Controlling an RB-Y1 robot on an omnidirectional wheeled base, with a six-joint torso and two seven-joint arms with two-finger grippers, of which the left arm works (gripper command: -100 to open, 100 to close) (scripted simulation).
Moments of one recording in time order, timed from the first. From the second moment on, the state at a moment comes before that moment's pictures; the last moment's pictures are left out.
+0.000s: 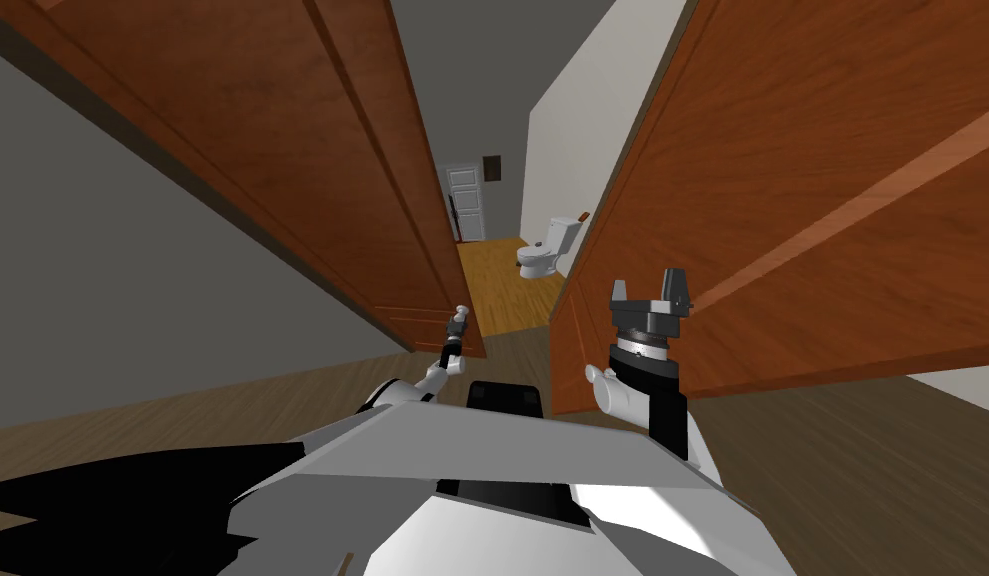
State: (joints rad) arm -0.30 0.12 -0.12 -0.42 0.48 -0.90 1.43
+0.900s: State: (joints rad) arm -0.28 0.18 -0.17 -0.40 0.45 -0.89 1.53
